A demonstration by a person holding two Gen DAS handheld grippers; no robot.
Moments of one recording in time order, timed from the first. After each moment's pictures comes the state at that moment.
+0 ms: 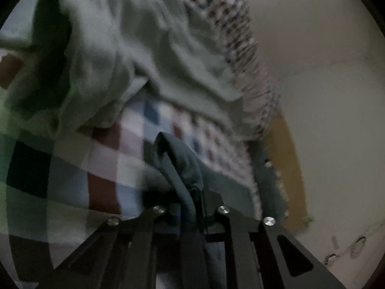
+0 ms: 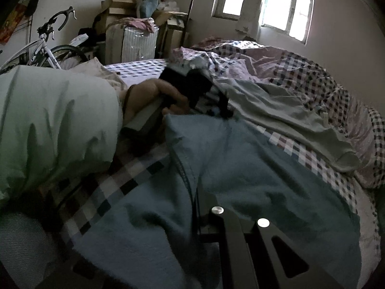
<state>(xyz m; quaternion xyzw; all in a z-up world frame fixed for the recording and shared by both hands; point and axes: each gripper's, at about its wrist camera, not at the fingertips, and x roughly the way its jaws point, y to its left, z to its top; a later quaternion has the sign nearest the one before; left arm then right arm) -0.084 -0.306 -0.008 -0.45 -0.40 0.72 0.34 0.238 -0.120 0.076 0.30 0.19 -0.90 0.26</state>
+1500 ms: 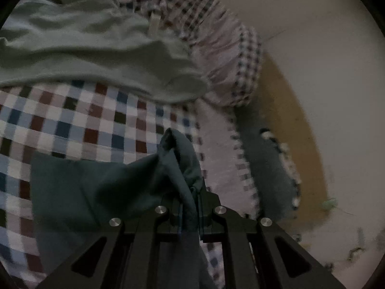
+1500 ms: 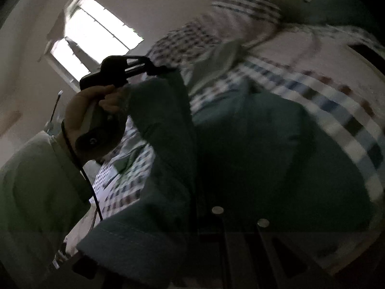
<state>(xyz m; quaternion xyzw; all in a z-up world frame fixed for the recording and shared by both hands) -0.058 0.042 0.121 -0.51 -0.27 0.76 0.31 0.284 0.184 0.062 0.30 -0.34 -0.89 0.07</state>
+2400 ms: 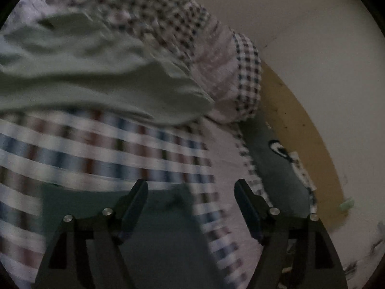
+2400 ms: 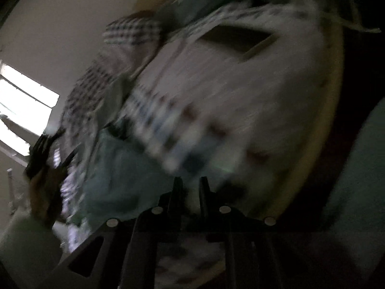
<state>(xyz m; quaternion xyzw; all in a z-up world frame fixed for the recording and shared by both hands) -0.057 0.020 0.121 -0.44 -0.24 0.82 0.28 0.377 0.330 0.030 0.33 -0.44 -0.82 -0.17</state>
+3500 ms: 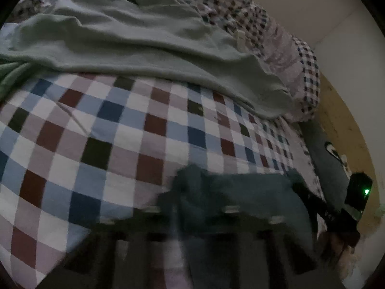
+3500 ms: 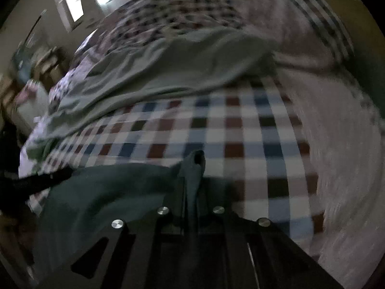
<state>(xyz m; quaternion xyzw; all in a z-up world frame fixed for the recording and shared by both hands) -0.064 -0.071 0.002 -0.48 -0.22 0.83 0.18 -0.012 0.262 0.051 0.43 -0.12 -0.89 0.08</state>
